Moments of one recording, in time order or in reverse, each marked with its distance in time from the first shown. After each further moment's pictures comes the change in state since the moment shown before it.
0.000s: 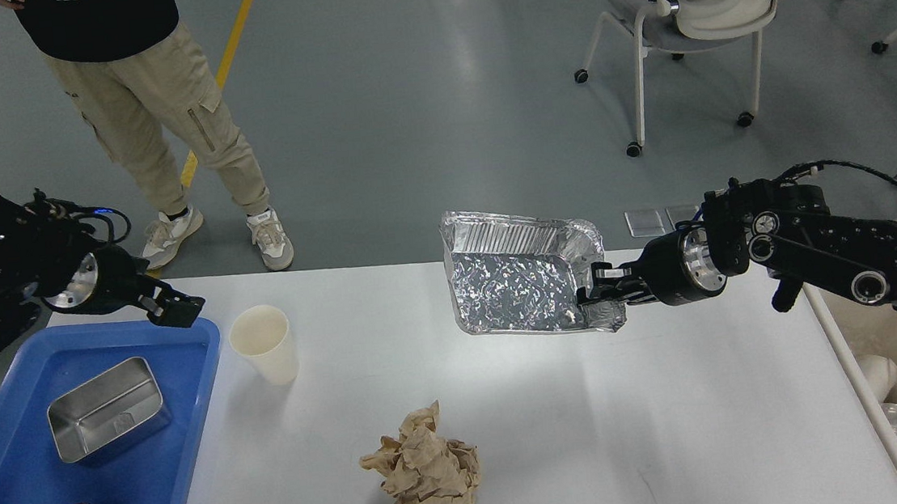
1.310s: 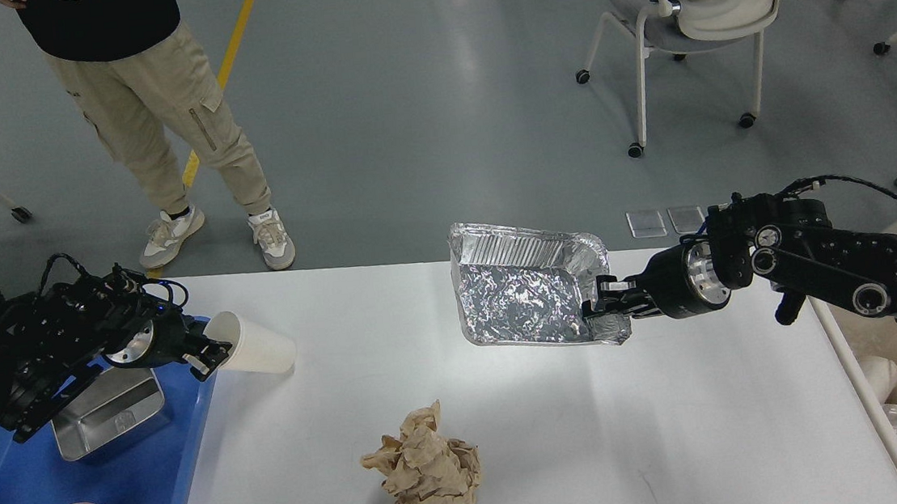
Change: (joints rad) left arm 0.108 -0.230 0.205 0.349 -0.022 0.276 -0.082; right arm -0.030 -0.002 -0.003 -0.002 0.000 -0.001 0.000
